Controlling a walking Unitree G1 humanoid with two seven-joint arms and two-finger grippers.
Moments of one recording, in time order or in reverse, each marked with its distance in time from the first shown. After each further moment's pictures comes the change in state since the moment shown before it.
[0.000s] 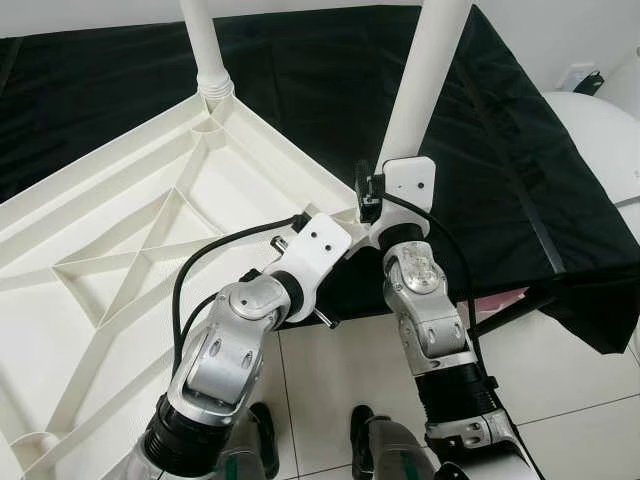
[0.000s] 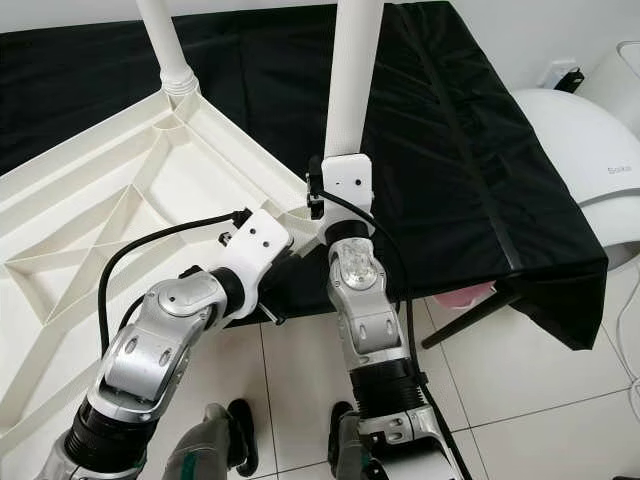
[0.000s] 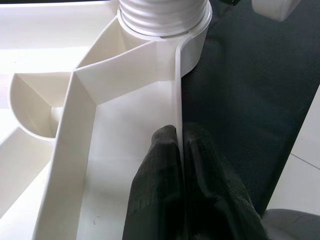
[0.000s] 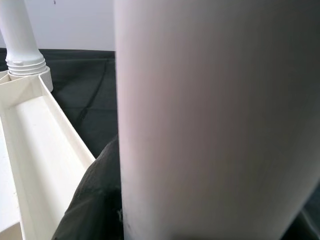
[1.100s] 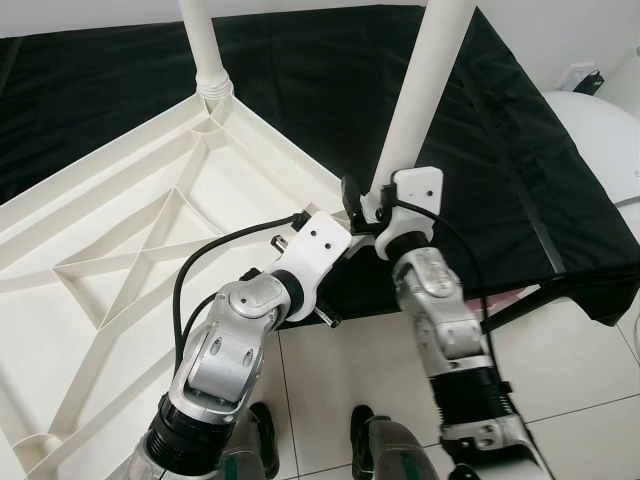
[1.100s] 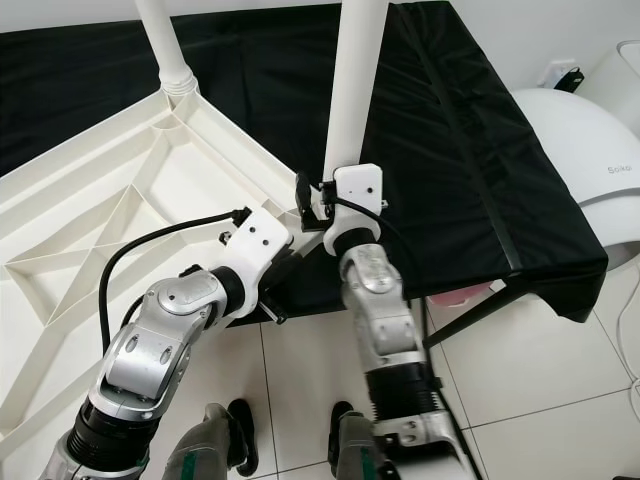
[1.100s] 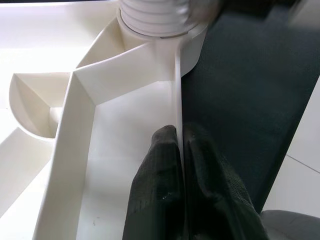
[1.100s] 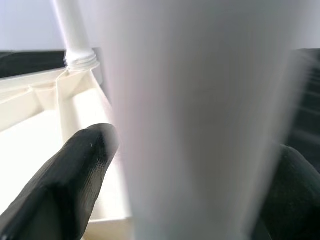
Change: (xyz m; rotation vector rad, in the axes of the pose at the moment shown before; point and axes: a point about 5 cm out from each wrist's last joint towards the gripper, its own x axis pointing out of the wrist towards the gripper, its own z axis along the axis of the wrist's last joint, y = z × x) left arm 0.000 0.002 0.001 -0.011 -0.004 0.015; right arm -0.004 -0.020 0.000 0.101 0.000 0.269
